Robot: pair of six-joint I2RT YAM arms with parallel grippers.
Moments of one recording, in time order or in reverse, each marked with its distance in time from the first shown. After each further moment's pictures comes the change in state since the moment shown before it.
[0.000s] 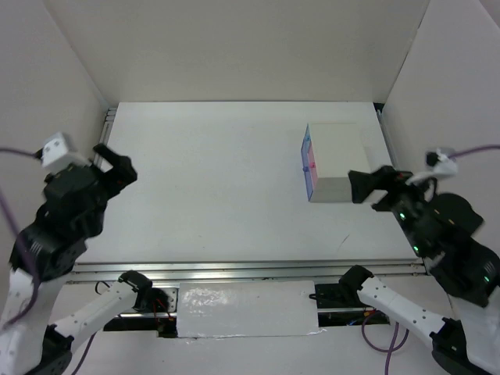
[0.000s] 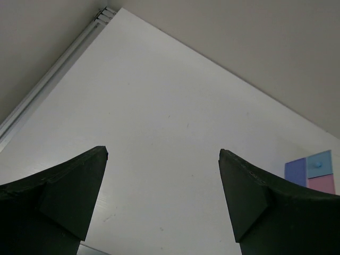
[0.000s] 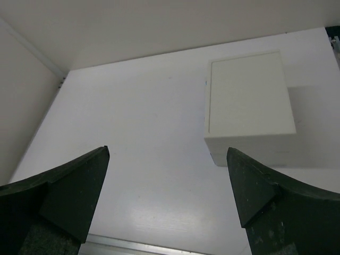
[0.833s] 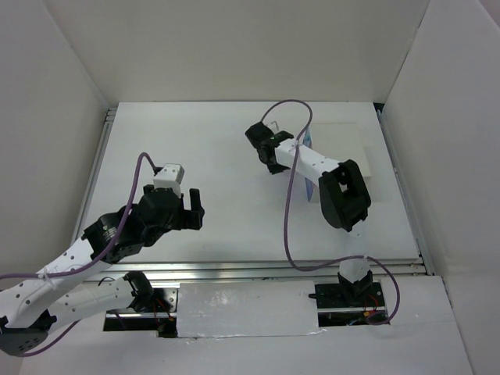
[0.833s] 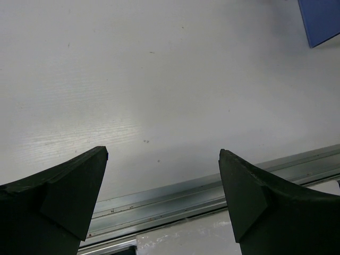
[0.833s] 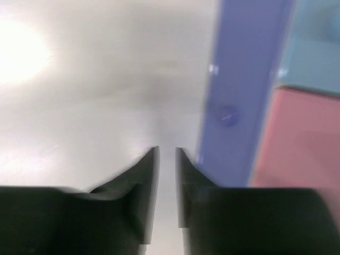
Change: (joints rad) left arm -0.434 -0.020 -0.439 0.106 0.221 0.041; right arm -0.102 1.435 0.294 0.072 0.131 -0.151
